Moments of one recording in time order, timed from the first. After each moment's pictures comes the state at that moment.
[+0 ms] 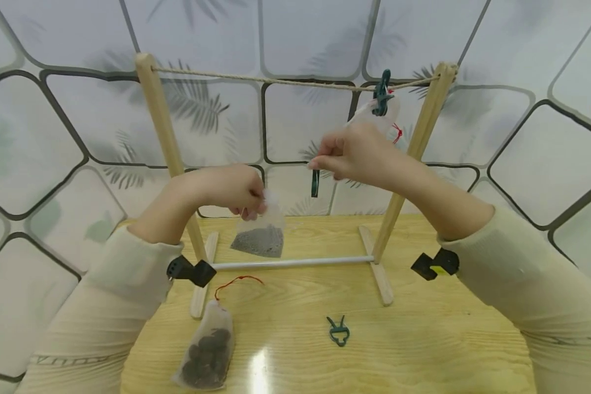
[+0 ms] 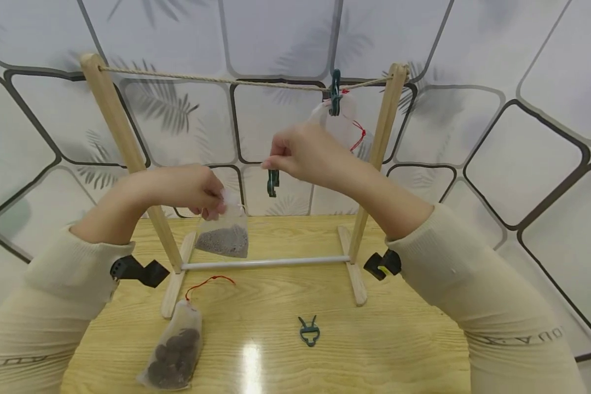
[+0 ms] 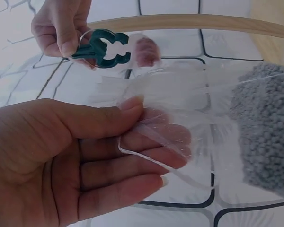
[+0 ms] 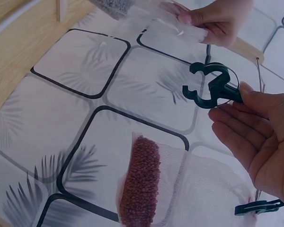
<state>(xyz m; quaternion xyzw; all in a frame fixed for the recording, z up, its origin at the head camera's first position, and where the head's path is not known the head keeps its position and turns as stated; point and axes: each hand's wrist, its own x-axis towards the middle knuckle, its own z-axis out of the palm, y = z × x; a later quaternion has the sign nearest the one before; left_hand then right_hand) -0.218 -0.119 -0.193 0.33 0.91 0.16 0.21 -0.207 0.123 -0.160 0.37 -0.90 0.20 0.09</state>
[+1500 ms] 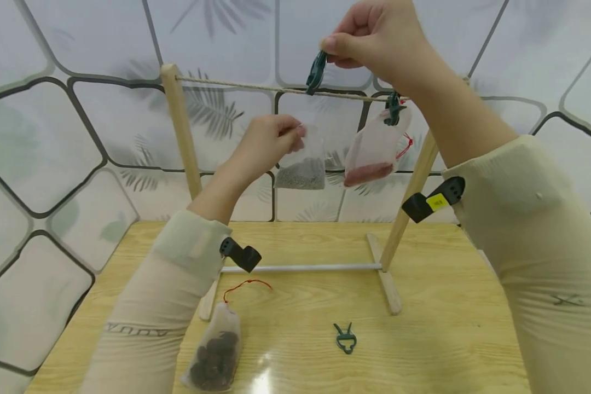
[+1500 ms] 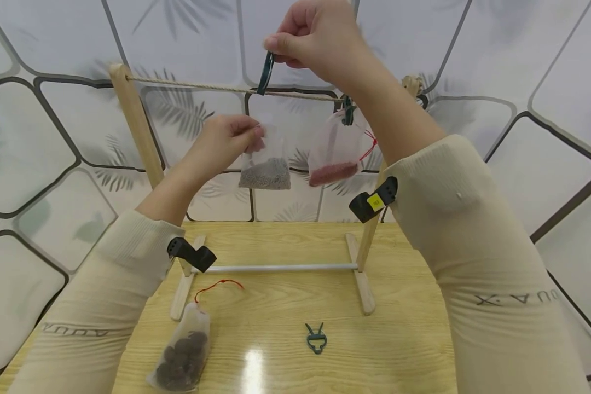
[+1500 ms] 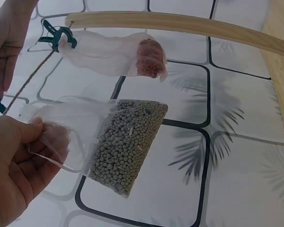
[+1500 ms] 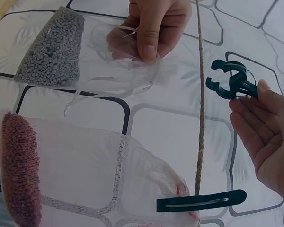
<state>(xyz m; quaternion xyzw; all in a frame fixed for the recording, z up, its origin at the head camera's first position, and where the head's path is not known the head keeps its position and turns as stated) -0.257 -0.079 -0.186 0.24 0.88 0.38 -0.12 -0.258 0.114 -0.072 0.30 -0.85 0.39 0.17</state>
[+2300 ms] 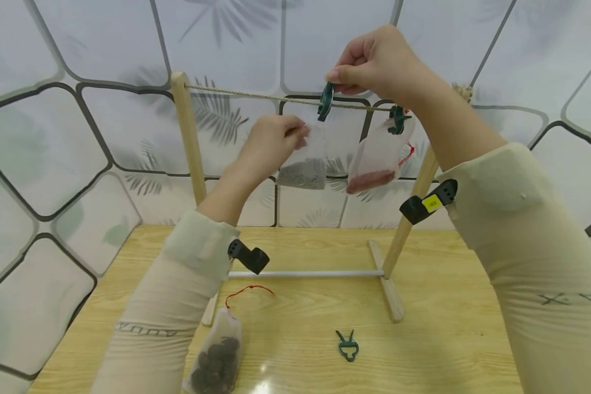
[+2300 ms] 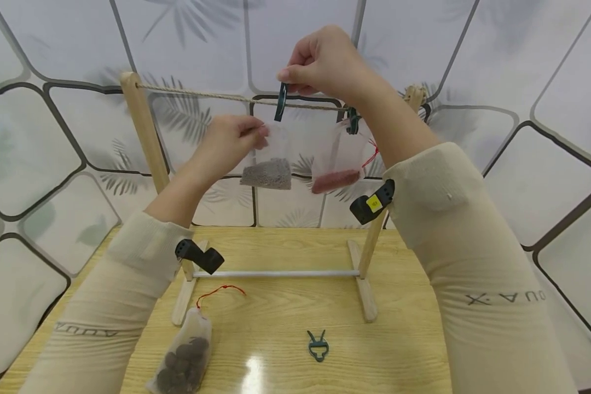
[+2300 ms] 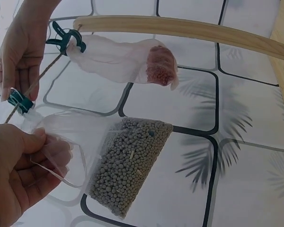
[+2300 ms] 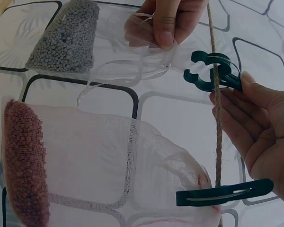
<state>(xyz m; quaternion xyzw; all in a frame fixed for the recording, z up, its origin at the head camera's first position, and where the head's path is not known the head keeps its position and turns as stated) -0.260 -0.071 -0.182 0.24 0.90 0.33 -0.17 -0.276 0.126 -0.081 0.28 -0.89 0.34 0.10</state>
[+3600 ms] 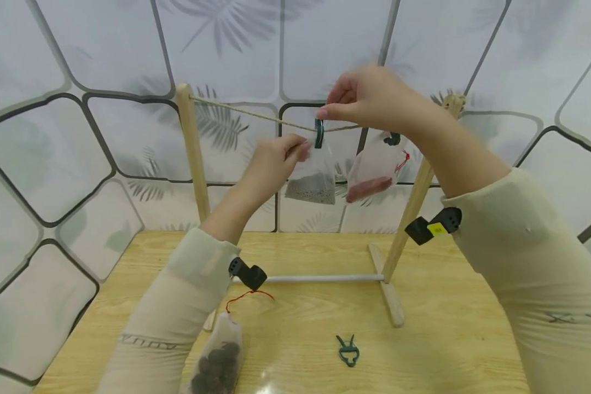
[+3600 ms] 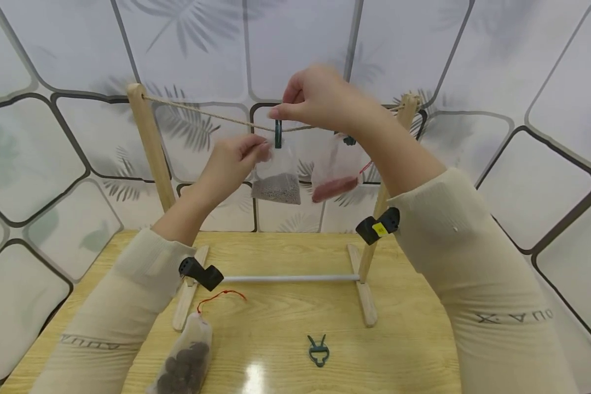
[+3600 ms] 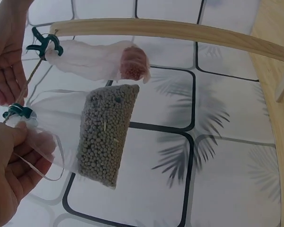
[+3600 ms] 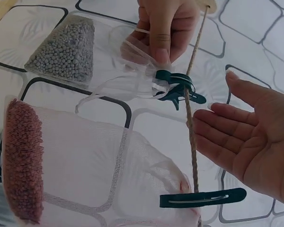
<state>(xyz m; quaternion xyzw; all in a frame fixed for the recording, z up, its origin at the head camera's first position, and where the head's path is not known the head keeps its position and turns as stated) -0.261 -0.072 -0.210 0.29 0.85 0.36 -0.25 -0.254 0.119 -0.094 0.31 -0.93 0.15 0.08</state>
